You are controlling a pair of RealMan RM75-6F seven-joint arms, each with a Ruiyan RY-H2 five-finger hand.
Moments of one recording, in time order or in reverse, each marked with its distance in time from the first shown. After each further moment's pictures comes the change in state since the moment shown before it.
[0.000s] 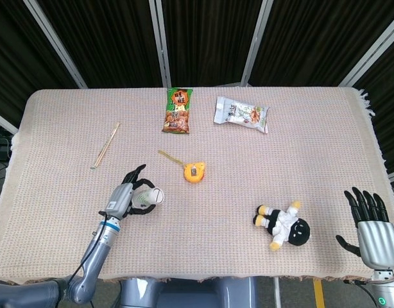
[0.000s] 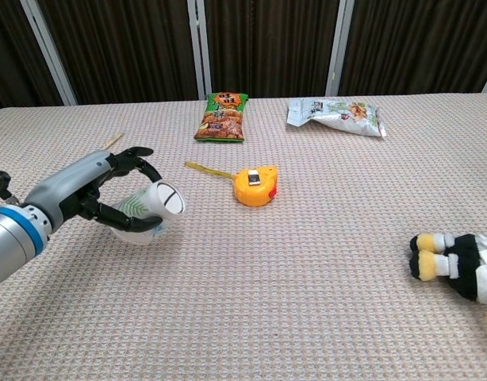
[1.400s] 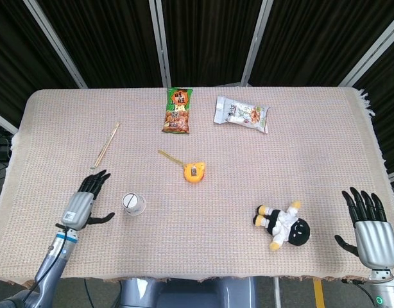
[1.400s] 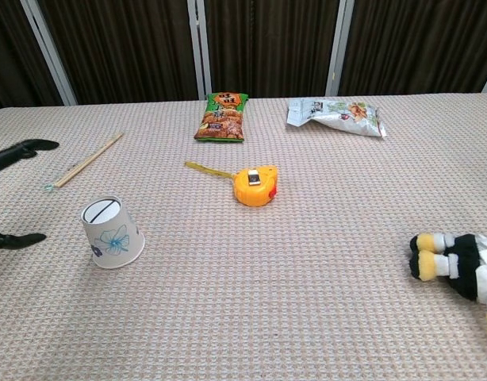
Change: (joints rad) left arm 0.198 0.213 0.108 0.042 0.227 0.191 0.113; right arm 0.003 -0.018 0.001 0.012 -0.011 0.008 -0.030
